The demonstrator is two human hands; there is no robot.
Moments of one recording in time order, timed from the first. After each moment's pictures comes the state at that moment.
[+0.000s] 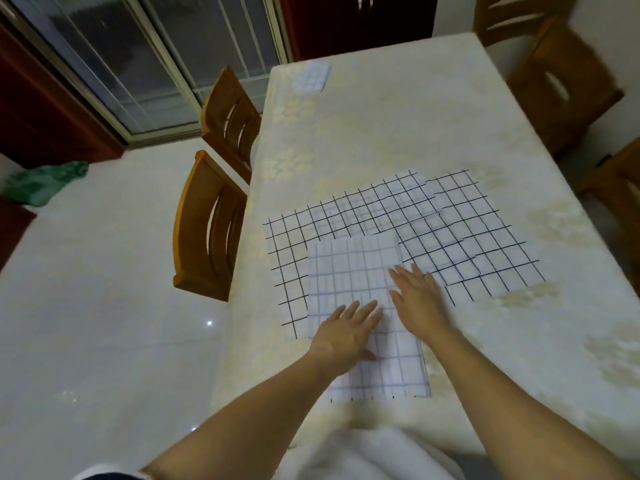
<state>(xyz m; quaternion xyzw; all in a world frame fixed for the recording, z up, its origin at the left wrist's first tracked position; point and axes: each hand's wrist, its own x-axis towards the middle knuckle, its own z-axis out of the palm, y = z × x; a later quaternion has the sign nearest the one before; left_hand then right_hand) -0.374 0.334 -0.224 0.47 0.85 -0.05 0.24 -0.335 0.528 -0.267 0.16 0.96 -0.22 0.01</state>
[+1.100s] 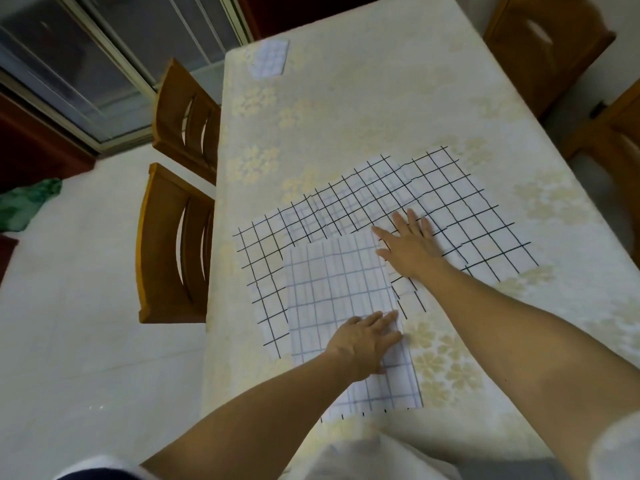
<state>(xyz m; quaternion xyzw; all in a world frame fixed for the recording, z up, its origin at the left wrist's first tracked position) -0.378 0.407 -0.235 0.57 0.74 -0.18 0.31 -0.423 0.624 -0.269 0.15 0.97 -0.11 0.18</state>
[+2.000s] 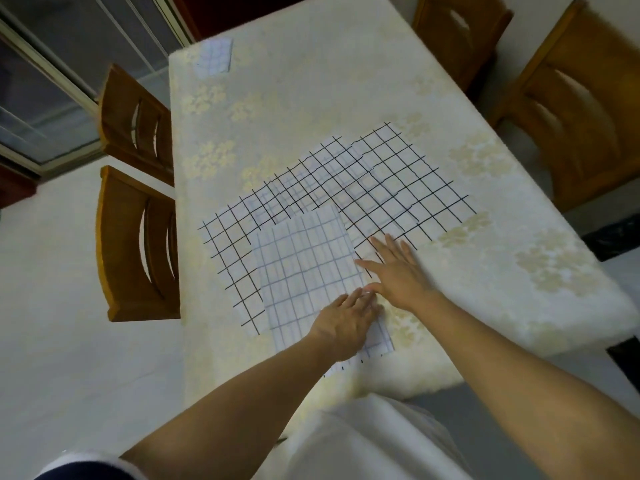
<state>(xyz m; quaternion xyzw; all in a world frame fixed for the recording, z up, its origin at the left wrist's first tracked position) -0.336 0.390 -0.238 0.60 0.74 -0.17 0.26 -0.285 0.567 -0.276 0.15 0.97 -0.16 0.13</state>
